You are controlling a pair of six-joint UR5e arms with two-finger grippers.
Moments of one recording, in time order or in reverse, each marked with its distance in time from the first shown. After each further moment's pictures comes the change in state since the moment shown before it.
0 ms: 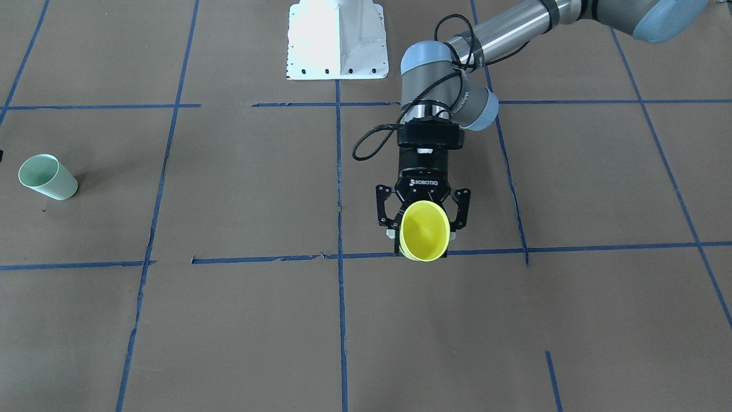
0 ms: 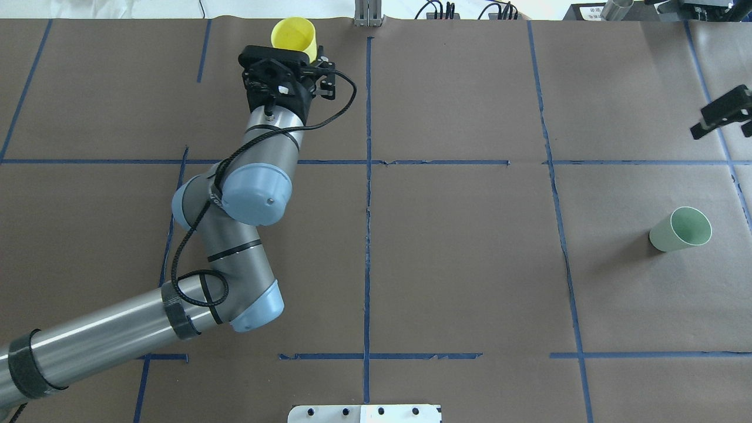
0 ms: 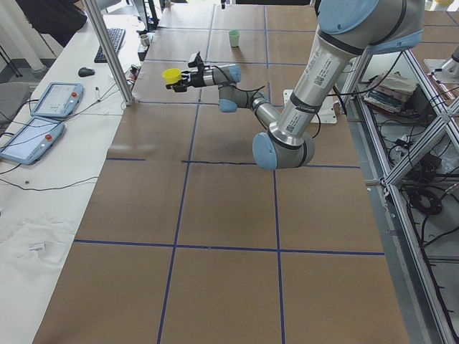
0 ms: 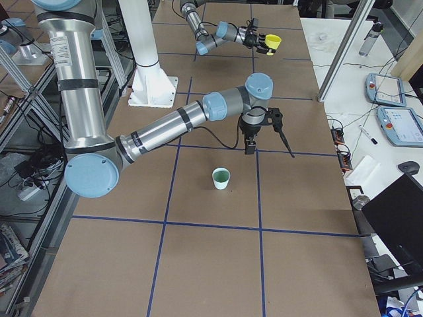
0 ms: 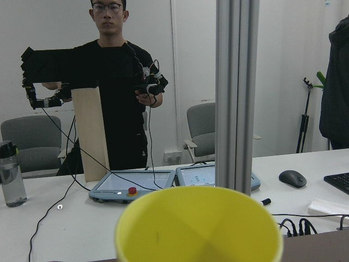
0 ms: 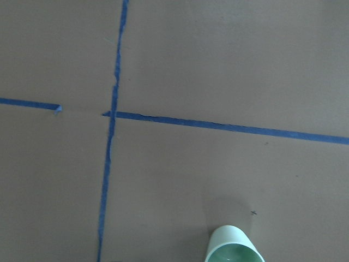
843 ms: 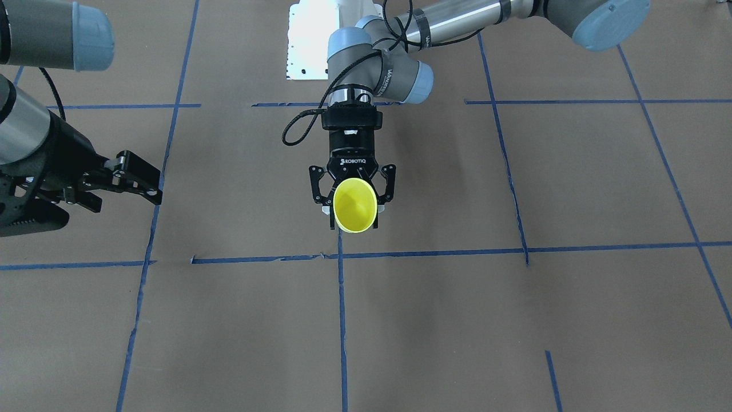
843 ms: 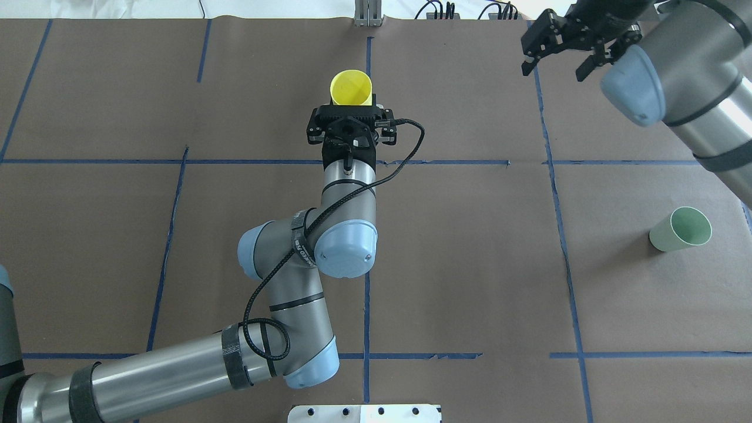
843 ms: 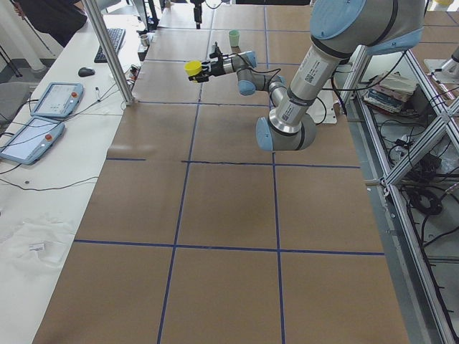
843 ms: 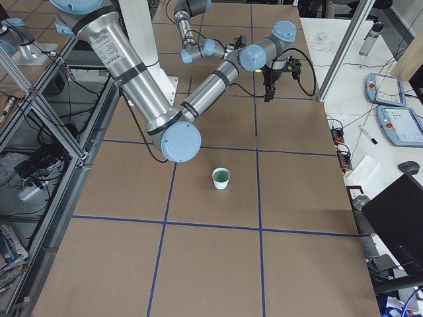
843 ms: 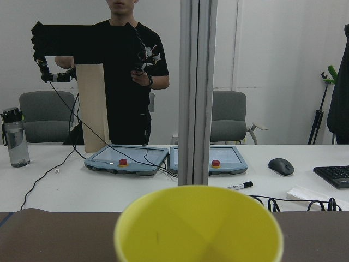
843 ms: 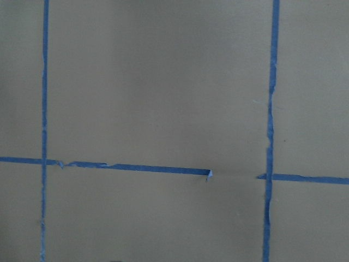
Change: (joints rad) left arm 0.139 -0.107 0.080 0.211 0.118 -0.219; right arm -0.165 0.496 -0.262 -0.065 -0.006 0.301
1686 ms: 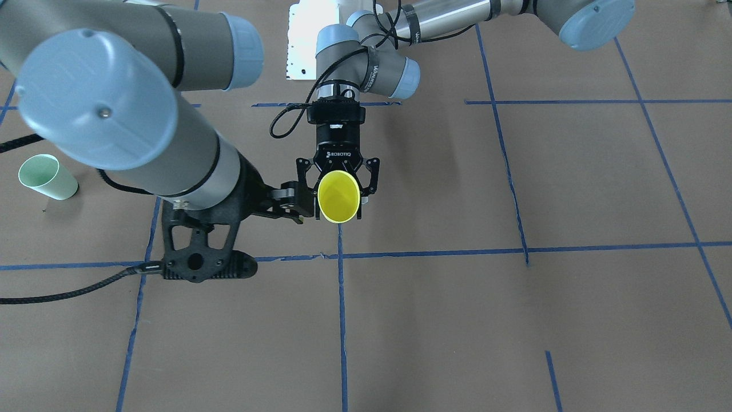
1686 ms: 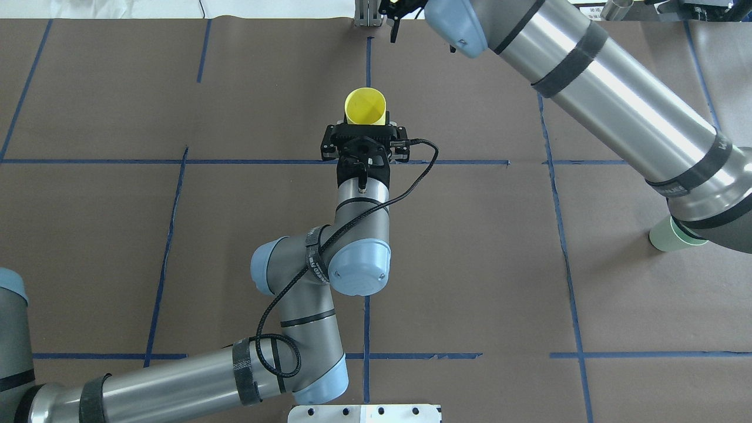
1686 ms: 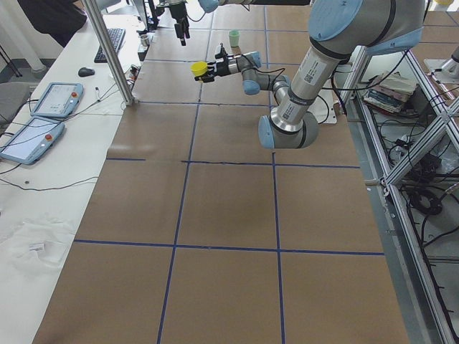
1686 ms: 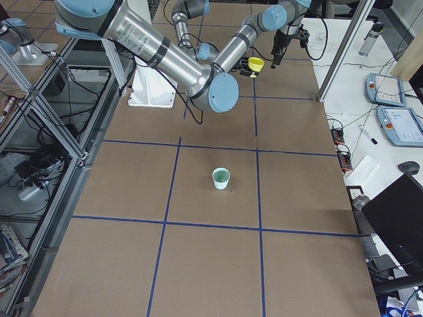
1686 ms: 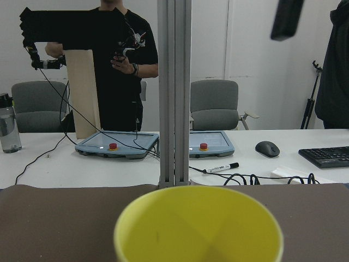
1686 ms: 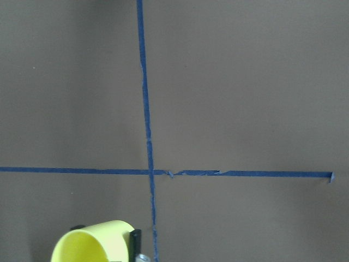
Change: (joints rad) left arm 0.032 -0.016 0.014 0.001 0.009 -0.005; right arm -0.121 0.418 -0.381 -0.077 0.009 0.129
